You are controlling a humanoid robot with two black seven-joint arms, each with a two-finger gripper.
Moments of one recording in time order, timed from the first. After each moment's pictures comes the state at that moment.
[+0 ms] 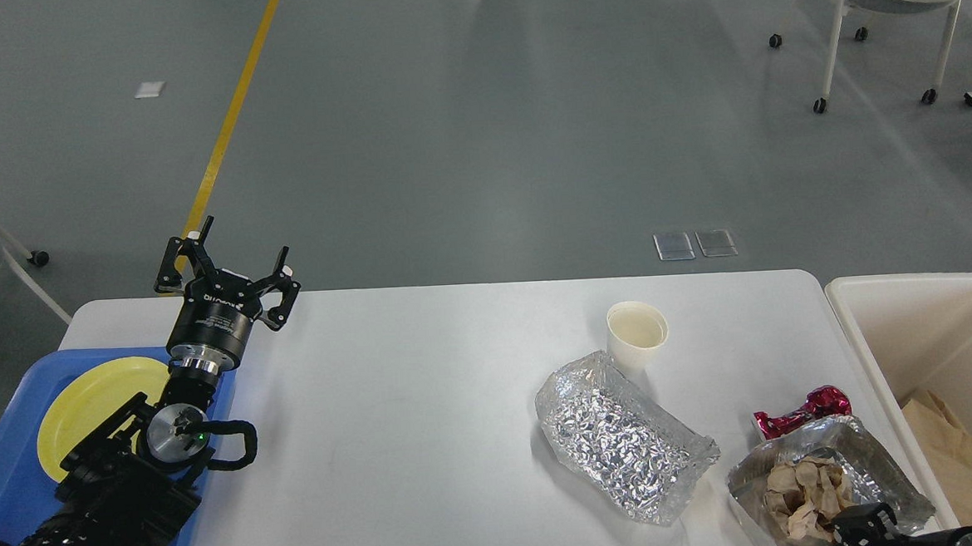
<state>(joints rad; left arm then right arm) -0.61 0.14 -0.98 -0.42 -0.08 -0.64 -0.34 1.26 -0.80 -1.16 1.67 0.26 -0.10 0.15</state>
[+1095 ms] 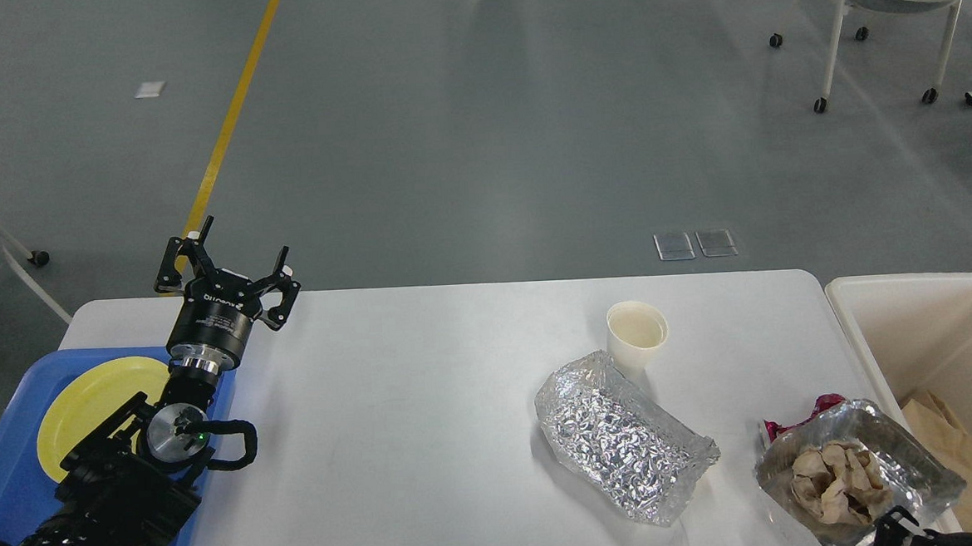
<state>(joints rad) -0.61 0.14 -0.98 -0.42 -0.08 -0.64 -0.34 1.13 -1.02 -0.96 1.67 0.00 -0.15 0.16</state>
